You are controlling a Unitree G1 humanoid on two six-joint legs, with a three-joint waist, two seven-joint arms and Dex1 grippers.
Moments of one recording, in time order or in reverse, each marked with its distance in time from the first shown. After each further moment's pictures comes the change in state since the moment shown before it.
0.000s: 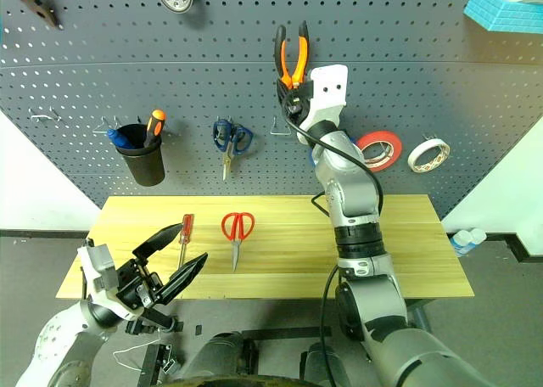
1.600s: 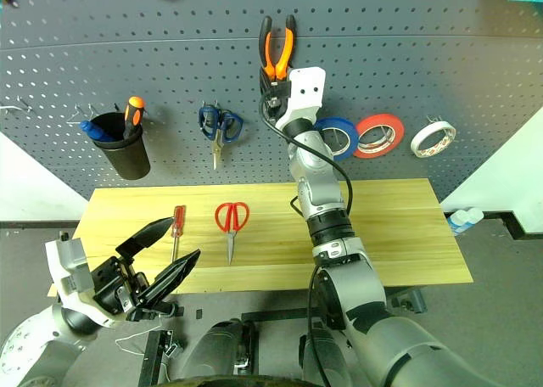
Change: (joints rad) left arm 0.083 0.088 0.082 -0.267 -0.150 0.155 0.130; right arm -0.100 0.103 -0.001 0.339 -0.043 -0.348 -0.047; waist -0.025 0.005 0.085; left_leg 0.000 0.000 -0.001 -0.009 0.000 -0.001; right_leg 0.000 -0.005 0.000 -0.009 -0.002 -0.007
